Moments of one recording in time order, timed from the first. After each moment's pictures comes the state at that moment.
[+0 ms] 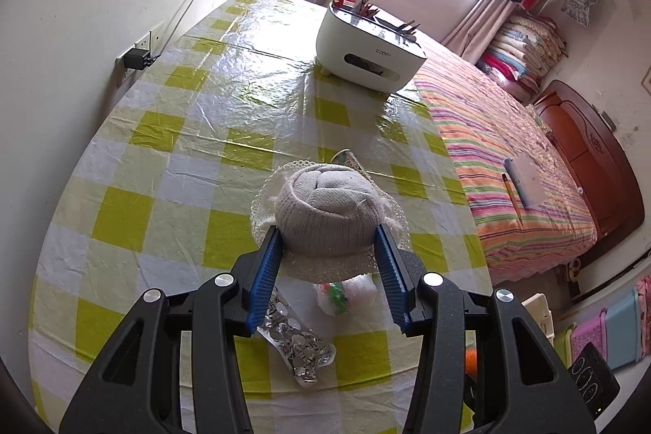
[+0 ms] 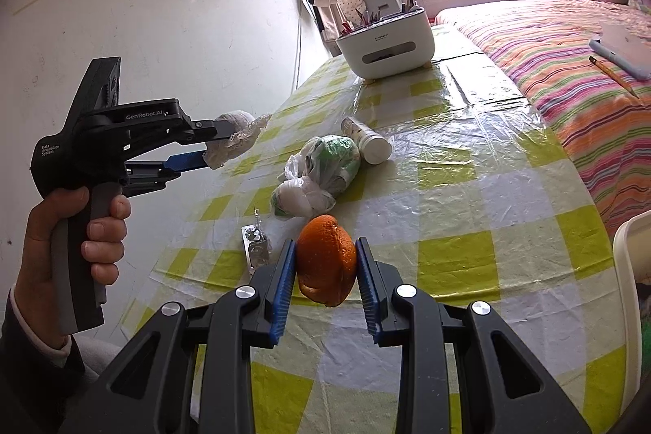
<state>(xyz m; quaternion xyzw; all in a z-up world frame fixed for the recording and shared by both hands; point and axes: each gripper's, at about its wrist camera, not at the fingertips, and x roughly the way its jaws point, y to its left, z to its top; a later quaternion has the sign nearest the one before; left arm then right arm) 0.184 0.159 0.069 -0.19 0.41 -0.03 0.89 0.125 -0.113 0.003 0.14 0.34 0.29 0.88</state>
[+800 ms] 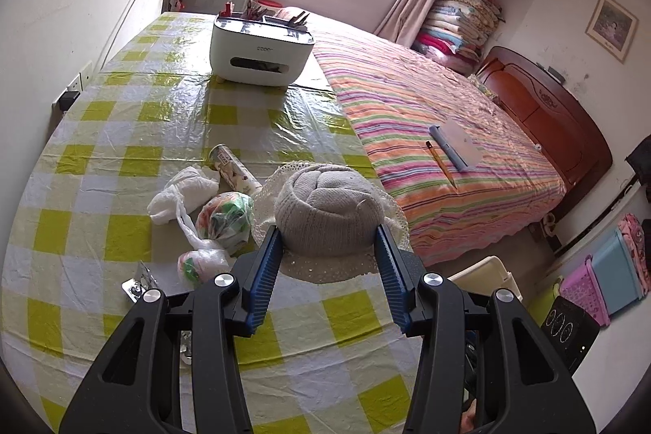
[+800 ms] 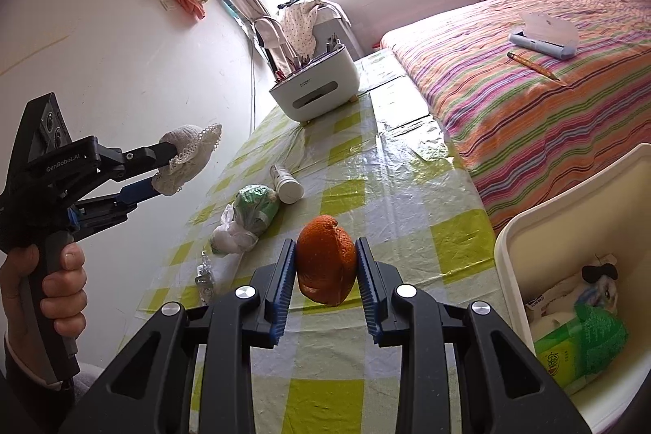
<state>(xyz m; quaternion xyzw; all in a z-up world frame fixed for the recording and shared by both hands) 0.158 0.051 0.098 -0.14 0.38 -0.13 0.90 0.120 -0.209 0.002 0.21 0.31 0.21 0.90</state>
